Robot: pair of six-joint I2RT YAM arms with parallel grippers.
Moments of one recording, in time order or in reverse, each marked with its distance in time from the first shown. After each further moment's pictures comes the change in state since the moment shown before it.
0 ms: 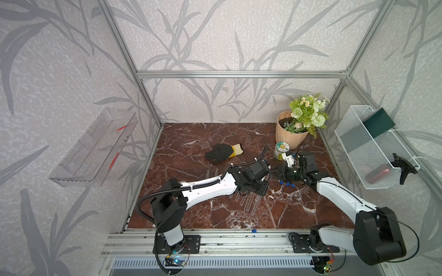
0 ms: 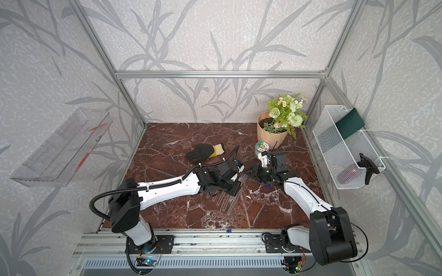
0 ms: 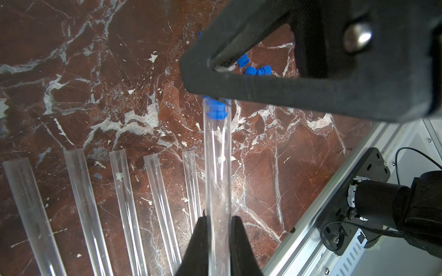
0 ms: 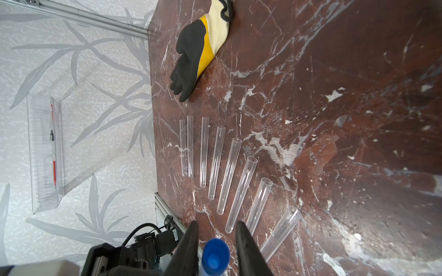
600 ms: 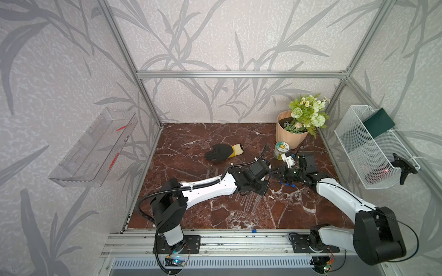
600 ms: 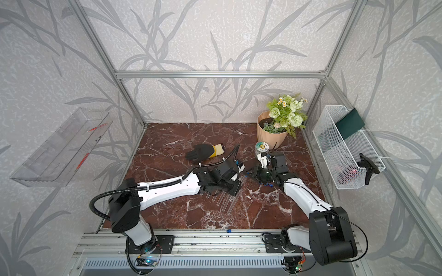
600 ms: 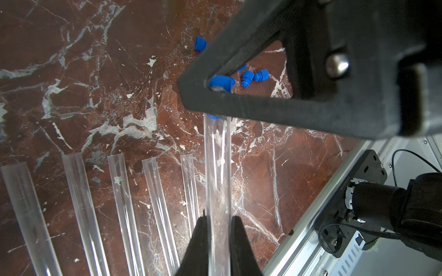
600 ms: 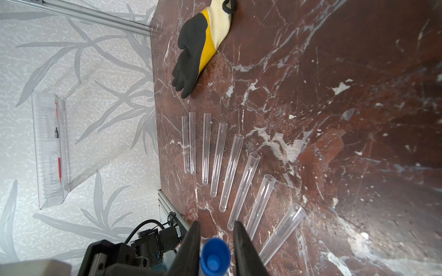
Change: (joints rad) left arm 0.003 0.001 0.000 0.013 0.000 0.000; right arm 0.001 0.000 -0.020 0.018 -0.019 0.010
